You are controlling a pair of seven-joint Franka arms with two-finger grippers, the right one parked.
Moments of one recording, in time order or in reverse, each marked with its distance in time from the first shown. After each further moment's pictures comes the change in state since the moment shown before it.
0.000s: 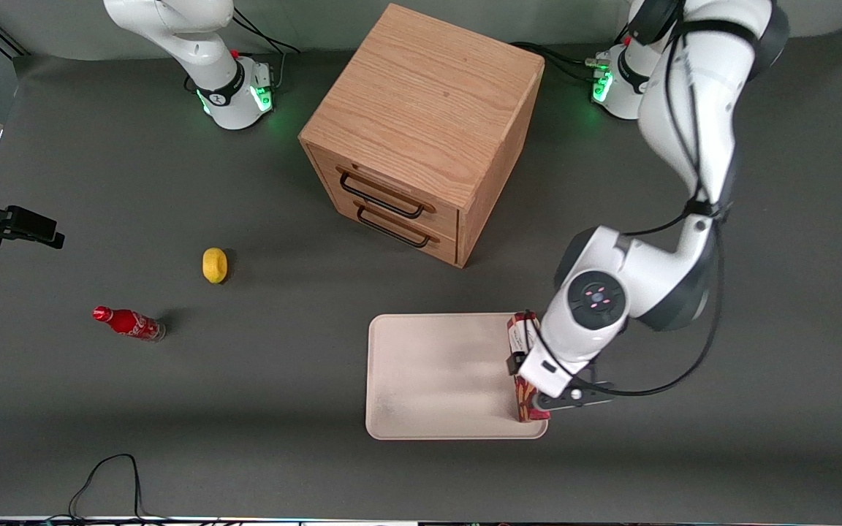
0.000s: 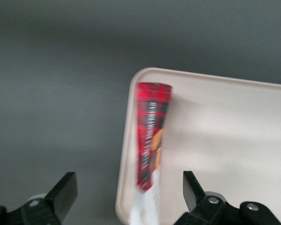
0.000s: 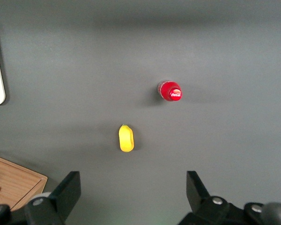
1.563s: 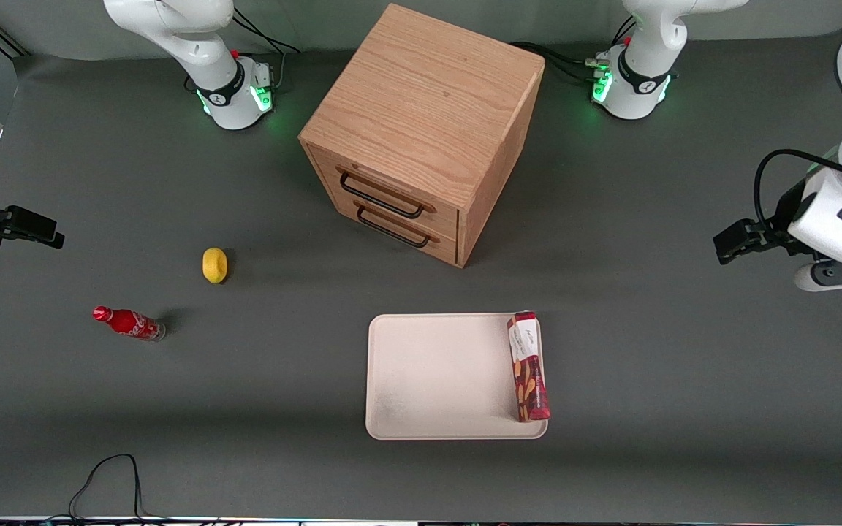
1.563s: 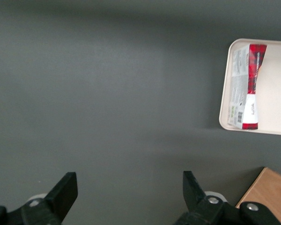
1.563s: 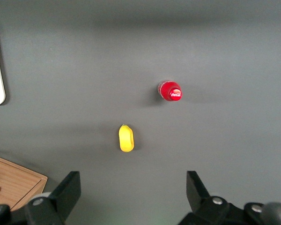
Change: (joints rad) arm 0.320 -0.623 0.008 -0.362 -0.130 -0.328 0.412
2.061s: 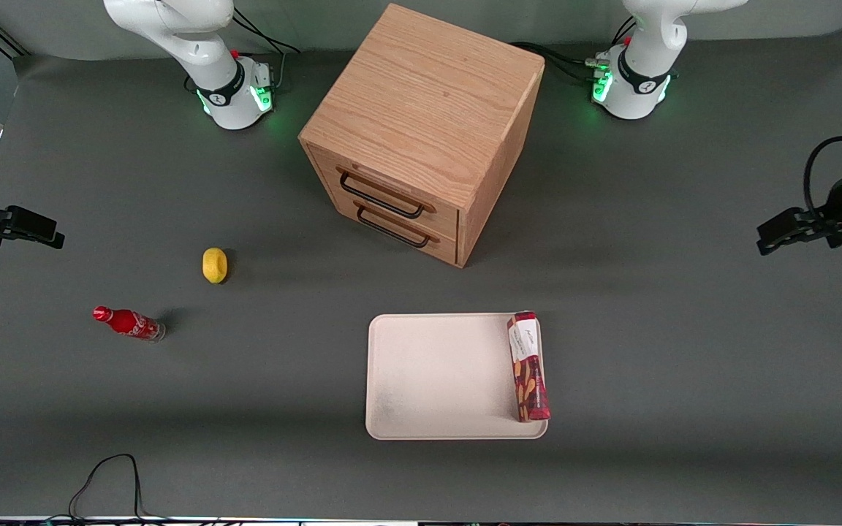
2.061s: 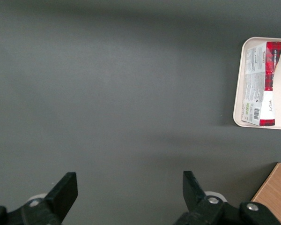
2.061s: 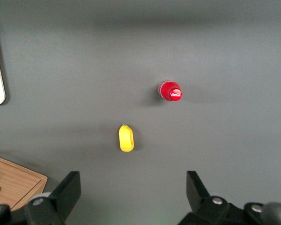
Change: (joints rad) arm -0.005 -0.040 0.126 -0.031 -0.053 0.011 0.123
